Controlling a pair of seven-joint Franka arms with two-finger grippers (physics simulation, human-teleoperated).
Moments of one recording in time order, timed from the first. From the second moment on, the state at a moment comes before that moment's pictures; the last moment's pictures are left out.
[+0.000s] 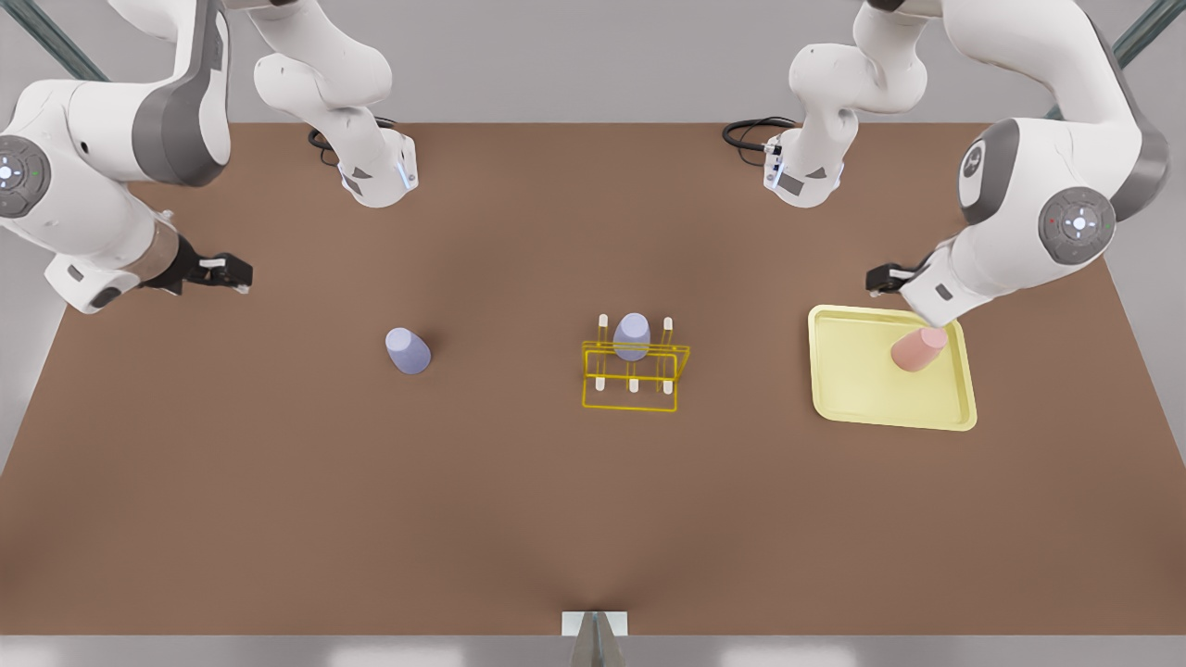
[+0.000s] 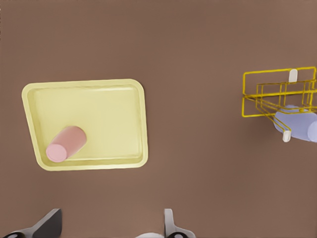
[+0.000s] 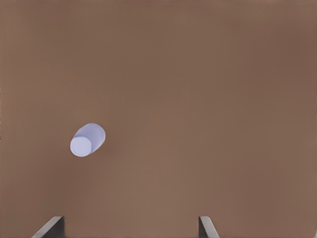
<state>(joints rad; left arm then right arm) -0.21 0.13 0.11 -1.50 -0.01 1.37 0.02 0.12 0.08 -0.10 -1.46 -0.08 1.39 -0.05</state>
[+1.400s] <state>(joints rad) 0.13 0.22 0.19 -2.36 -0.03 2.51 0.61 0.31 0.21 -0.08 -2.26 0.07 2.42 0.09</state>
